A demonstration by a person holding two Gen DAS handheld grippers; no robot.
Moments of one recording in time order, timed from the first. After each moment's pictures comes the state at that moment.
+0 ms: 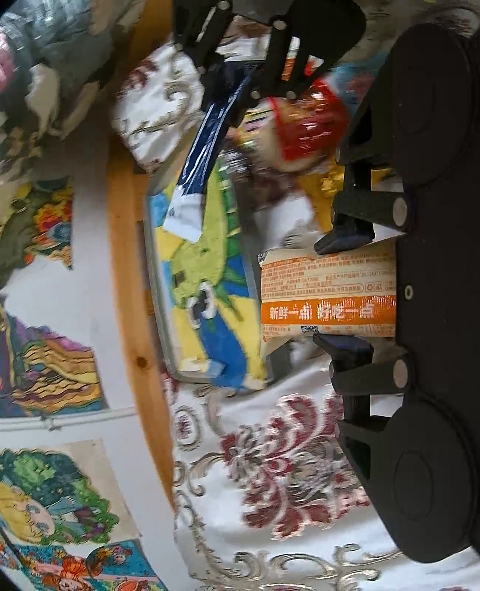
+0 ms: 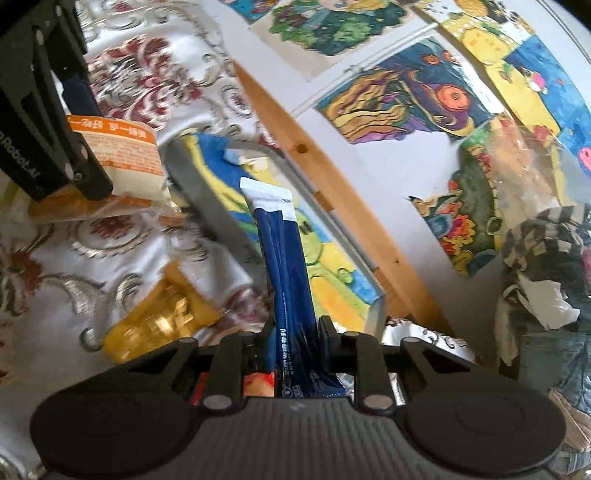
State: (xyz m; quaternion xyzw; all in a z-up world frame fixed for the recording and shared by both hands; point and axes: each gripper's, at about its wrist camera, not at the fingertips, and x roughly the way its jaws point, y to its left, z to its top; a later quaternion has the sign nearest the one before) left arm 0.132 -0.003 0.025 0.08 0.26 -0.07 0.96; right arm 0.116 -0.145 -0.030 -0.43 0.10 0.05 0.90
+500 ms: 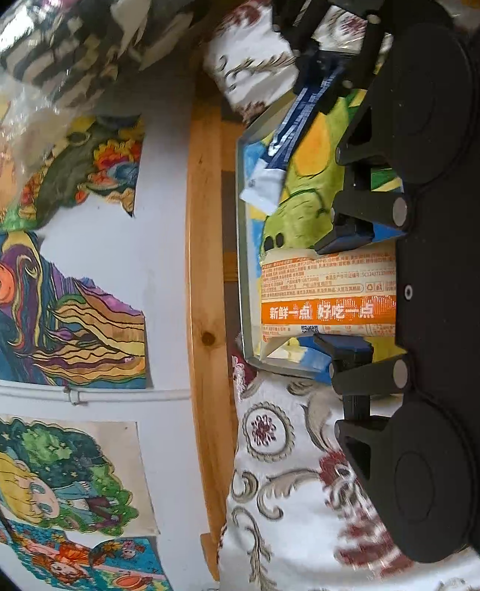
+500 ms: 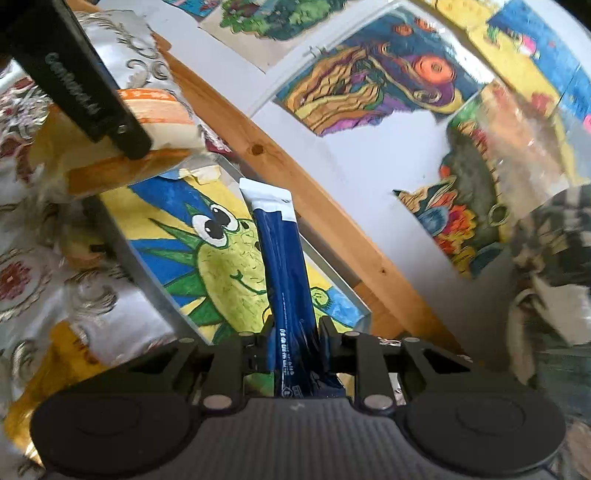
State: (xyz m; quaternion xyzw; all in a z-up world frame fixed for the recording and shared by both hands) left arm 0.256 -0.009 0.063 0.01 0.20 -0.03 0.98; right arm 0.214 -0.167 0.010 -0.38 0.11 0.06 0.91
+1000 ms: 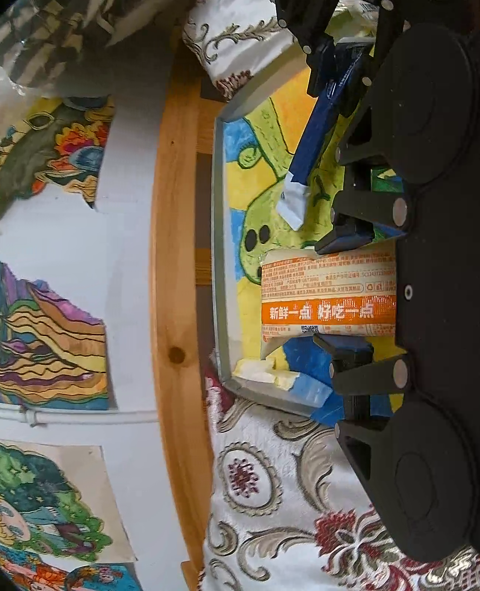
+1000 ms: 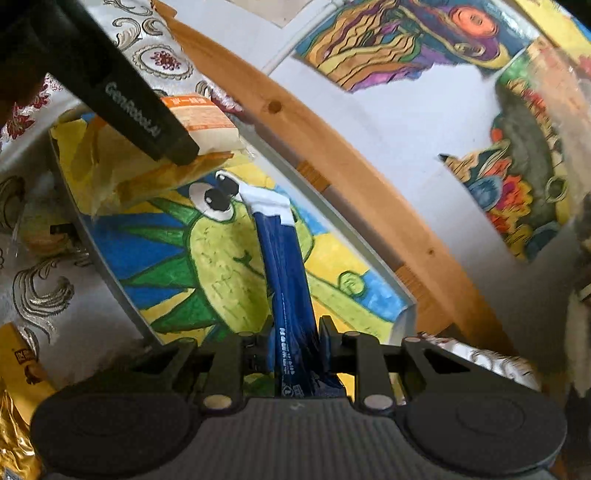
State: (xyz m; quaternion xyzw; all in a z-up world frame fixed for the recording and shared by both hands) left arm 0.316 -0.021 0.025 0.01 0.23 -0.03 0.97; right arm 0.284 -0.165 -0.007 -0.37 0.18 0.10 0.90
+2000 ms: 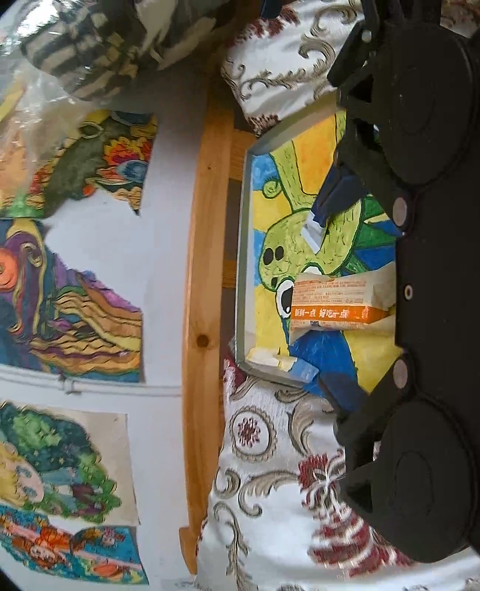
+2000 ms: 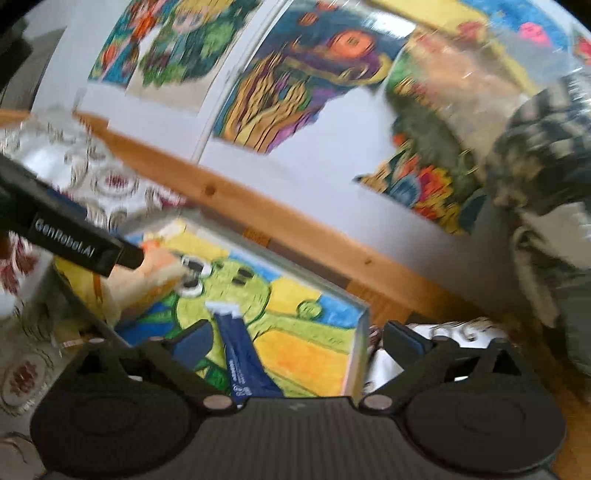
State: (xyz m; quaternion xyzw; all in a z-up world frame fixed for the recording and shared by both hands) left arm 0.225 -0.015 0.078 -0.03 0.21 -0.02 0.98; right arm 0.215 -0.223 0.060 -0.21 0.11 0.09 0.97
